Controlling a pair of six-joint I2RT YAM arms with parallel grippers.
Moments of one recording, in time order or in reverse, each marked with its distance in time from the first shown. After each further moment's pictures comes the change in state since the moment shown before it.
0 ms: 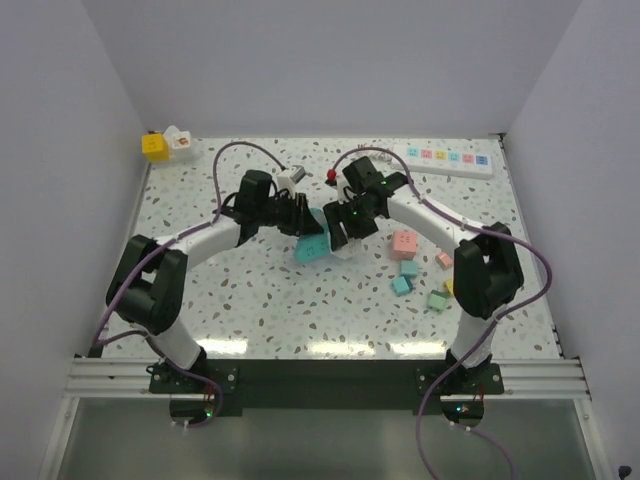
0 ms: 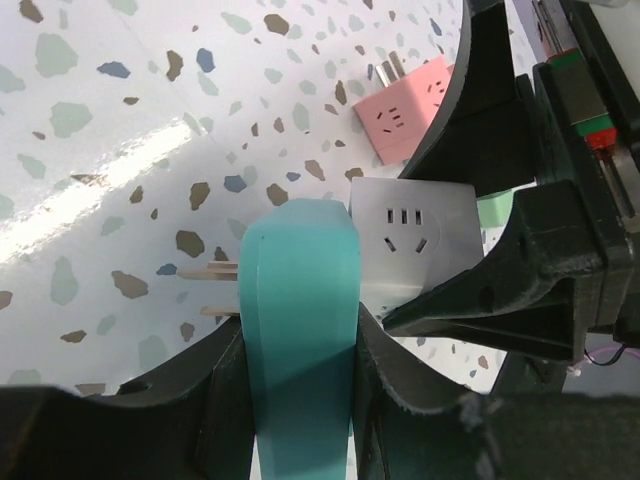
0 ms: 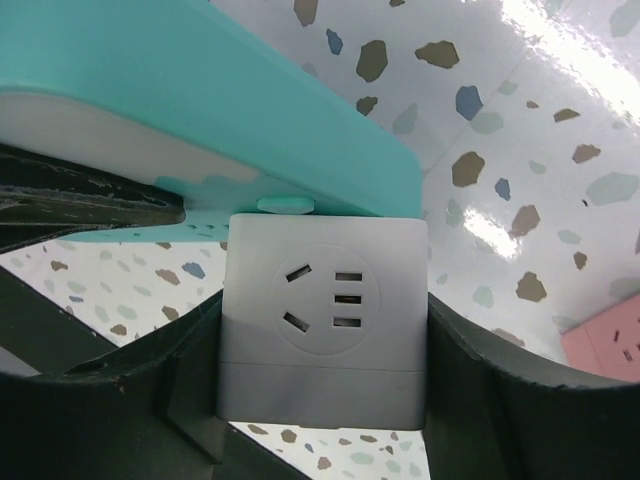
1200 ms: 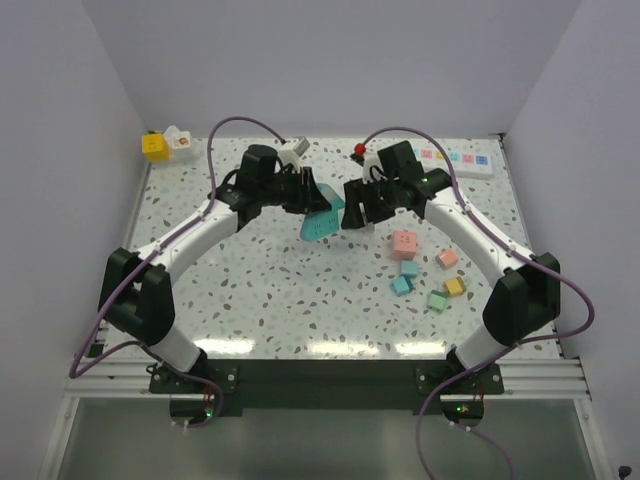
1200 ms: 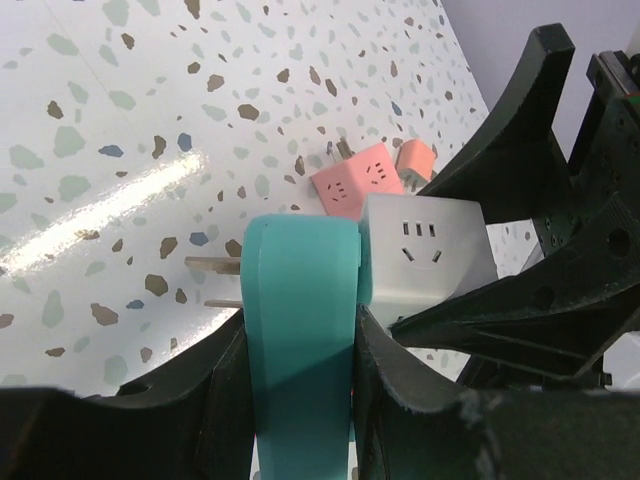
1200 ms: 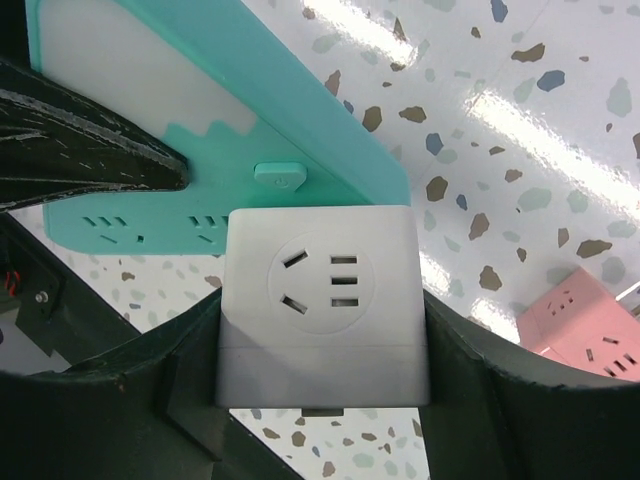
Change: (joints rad) left arm -0.057 -0.074 0.255 -0.254 -0.149 -0.087; right arm -0.110 -0.255 -0.061 0.042 -0.088 -0.008
